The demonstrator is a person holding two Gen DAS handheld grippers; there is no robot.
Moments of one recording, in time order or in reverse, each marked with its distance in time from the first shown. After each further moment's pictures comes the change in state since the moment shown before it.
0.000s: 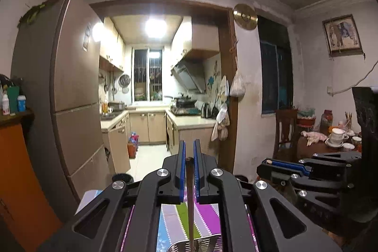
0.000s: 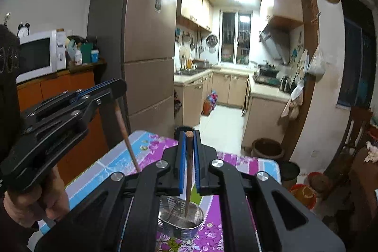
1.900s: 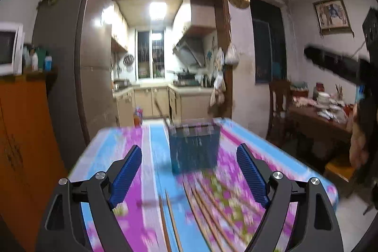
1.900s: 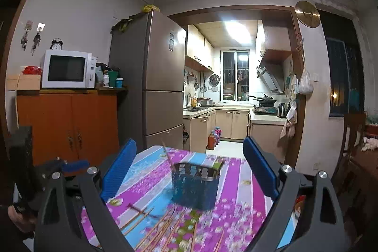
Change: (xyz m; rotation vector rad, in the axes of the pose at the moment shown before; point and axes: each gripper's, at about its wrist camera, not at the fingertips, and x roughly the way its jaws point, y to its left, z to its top) left arm -0.220 -0.019 -0.215 0.024 0.110 0.013; right arm -0.189 0.052 -0.151 0.001 -0.323 0.005
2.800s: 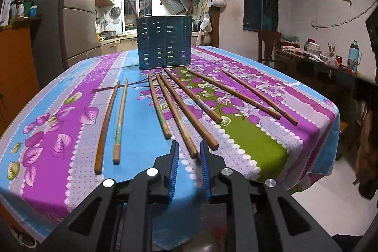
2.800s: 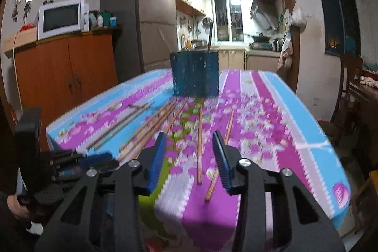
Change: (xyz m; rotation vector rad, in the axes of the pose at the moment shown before) left arm 0.024 -0.050 -0.166 -0.004 0.283 -0.072; right arm -0.037 0.017 -0.198 0.094 0.347 -0.008
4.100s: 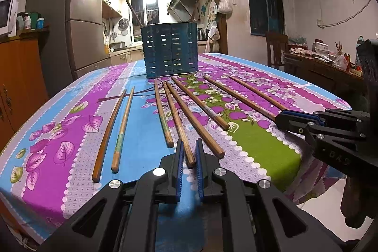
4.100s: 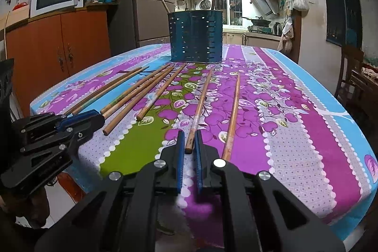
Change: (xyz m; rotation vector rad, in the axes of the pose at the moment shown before) left arm 0.009 -0.008 -0.004 0.035 -0.071 0.085; right arm 0.050 0.011 -0.045 -0.007 0.090 -0.035
